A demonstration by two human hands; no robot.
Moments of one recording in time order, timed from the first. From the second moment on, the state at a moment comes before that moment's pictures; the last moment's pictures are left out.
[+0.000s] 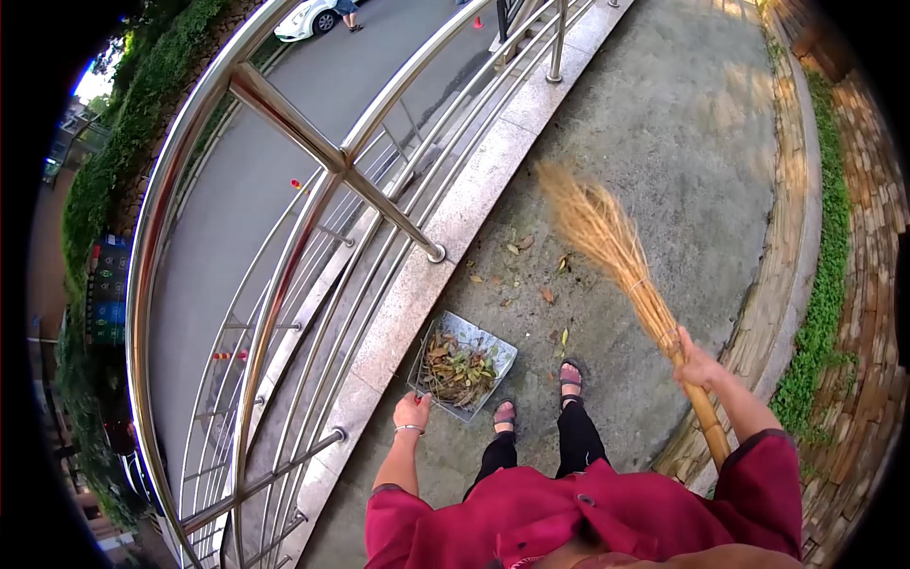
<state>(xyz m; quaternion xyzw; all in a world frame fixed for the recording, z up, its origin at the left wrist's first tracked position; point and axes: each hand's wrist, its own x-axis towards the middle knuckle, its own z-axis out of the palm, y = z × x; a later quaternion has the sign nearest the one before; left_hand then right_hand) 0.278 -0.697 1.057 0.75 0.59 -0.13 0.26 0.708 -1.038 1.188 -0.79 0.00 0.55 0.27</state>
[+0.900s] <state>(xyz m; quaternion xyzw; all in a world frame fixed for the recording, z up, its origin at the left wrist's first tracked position) 0.249 -0.659 1.043 0.83 0.47 -0.19 0.24 0.399 -1.124 1.247 -0.68 0.20 0.51 0.48</state>
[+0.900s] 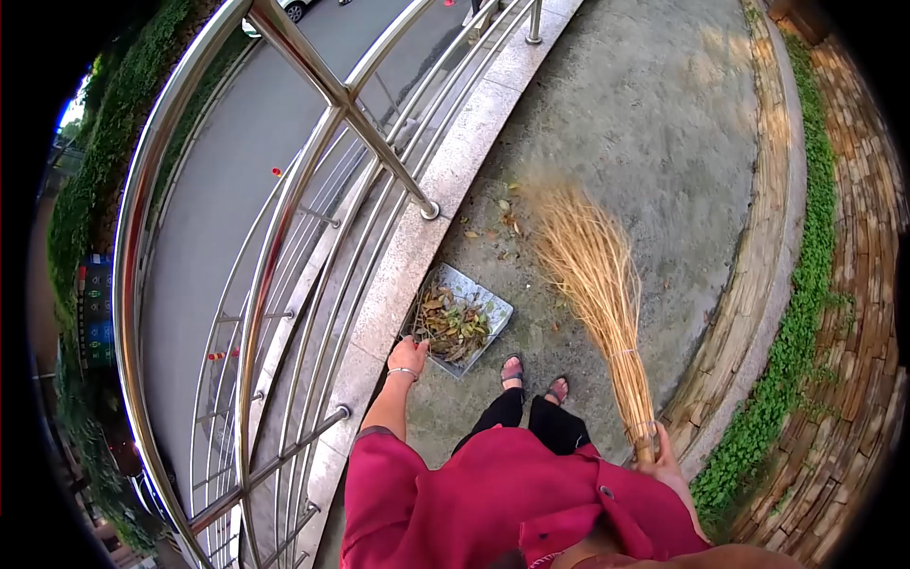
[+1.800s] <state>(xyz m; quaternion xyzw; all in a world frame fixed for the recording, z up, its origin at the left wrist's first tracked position) 0.230 -0.680 1.038 0.86 0.45 -0.17 0.18 0.224 -1.245 1.184 -0.70 0.06 0.41 0.58</state>
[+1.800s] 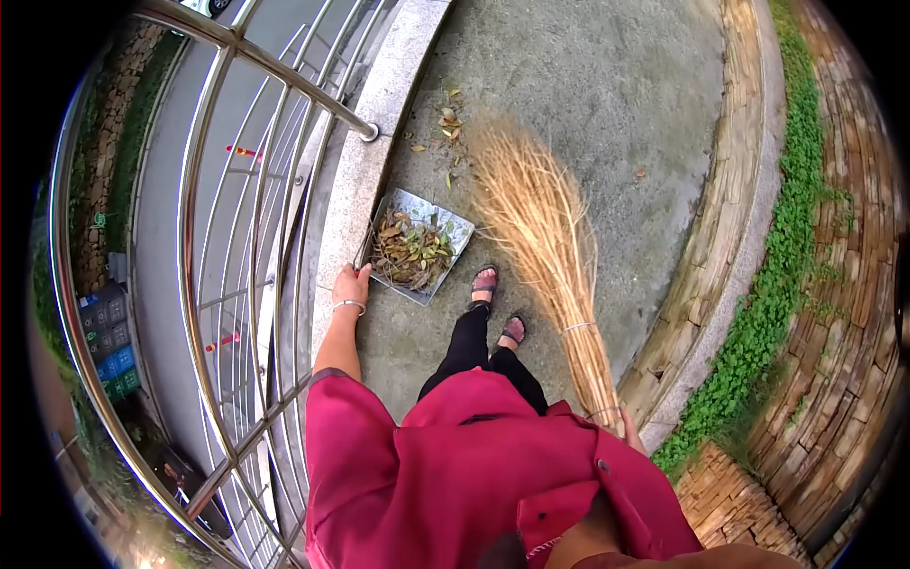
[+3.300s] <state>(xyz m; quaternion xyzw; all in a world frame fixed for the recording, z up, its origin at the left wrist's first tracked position) 0.206 -0.662 1.029 0.81 0.51 -0.15 0.25 0.470 -1.097 1.284 -0.71 0.01 0.69 0.14</state>
